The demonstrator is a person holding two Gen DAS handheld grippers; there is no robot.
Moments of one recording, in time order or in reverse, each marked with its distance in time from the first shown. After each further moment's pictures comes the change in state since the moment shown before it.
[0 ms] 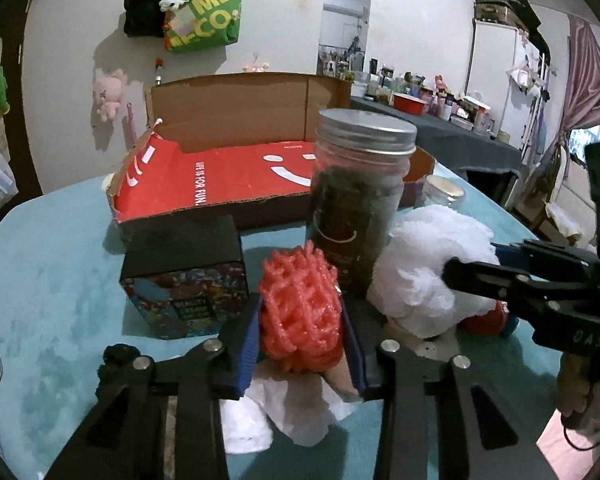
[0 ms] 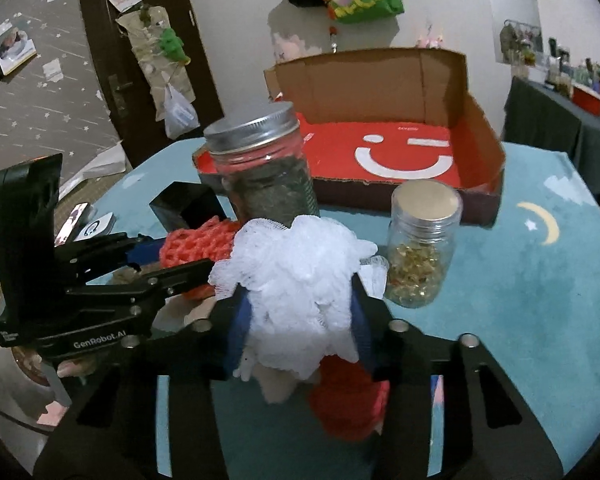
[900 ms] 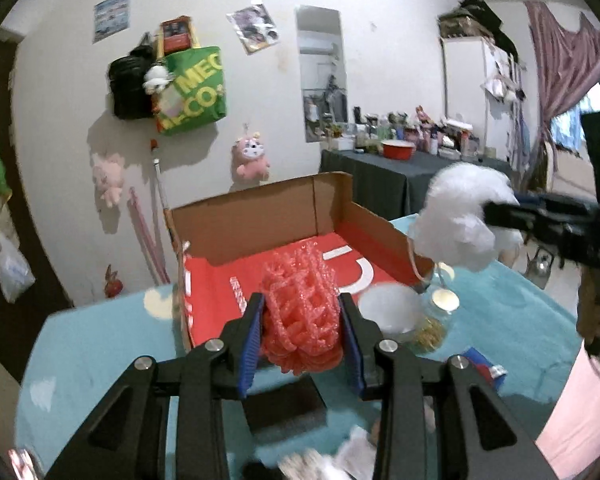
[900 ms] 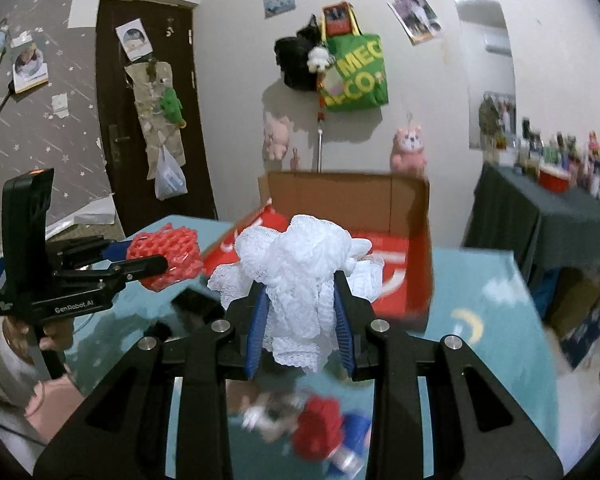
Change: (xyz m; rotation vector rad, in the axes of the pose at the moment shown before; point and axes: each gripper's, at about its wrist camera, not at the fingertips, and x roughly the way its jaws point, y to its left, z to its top) left arm -0.056 0.025 0.118 0.184 -0.157 0.018; right arm -0.088 0.013 0.086 -0.116 -0.250 -0.092
